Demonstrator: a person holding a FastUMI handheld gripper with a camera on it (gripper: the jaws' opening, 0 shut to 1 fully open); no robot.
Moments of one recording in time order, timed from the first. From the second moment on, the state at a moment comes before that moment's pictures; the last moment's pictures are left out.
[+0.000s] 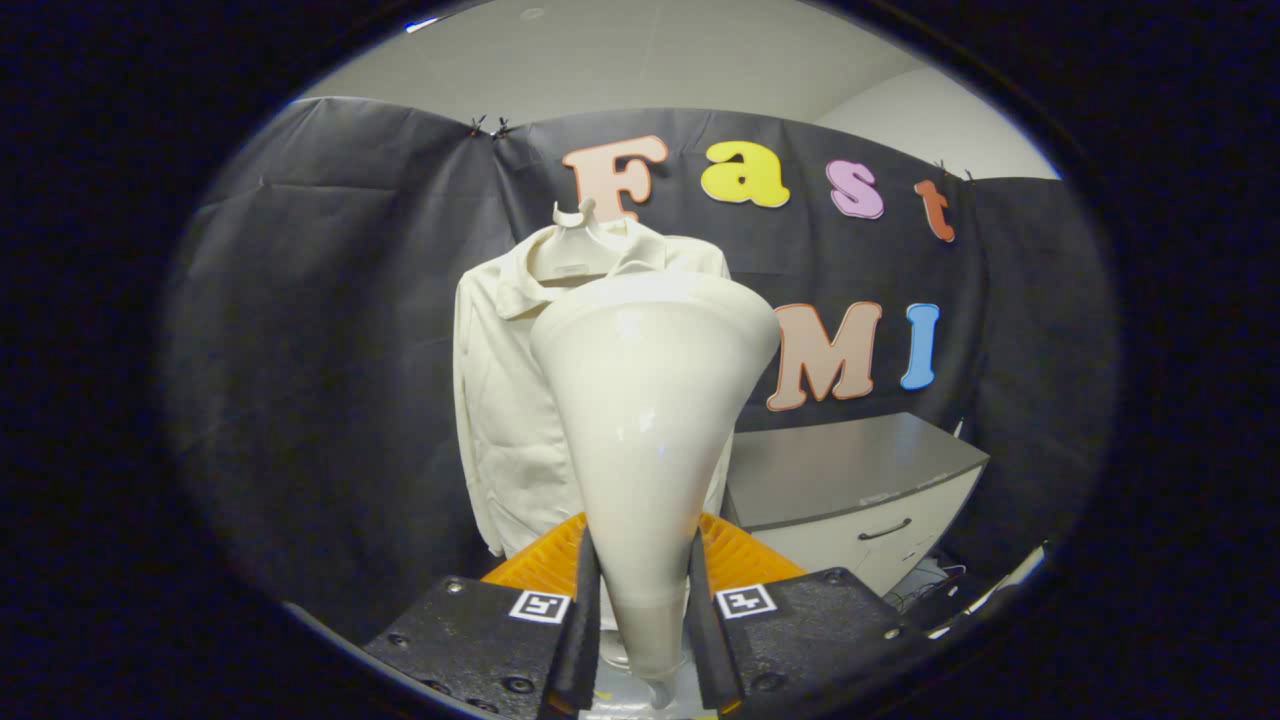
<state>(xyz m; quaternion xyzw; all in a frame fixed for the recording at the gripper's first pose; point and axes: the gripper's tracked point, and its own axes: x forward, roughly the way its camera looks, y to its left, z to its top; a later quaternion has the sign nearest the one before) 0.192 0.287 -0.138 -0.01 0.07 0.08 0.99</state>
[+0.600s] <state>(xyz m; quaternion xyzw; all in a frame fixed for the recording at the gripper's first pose) 0.167 0.189 -0.182 -0.01 0.08 0.06 1.00</state>
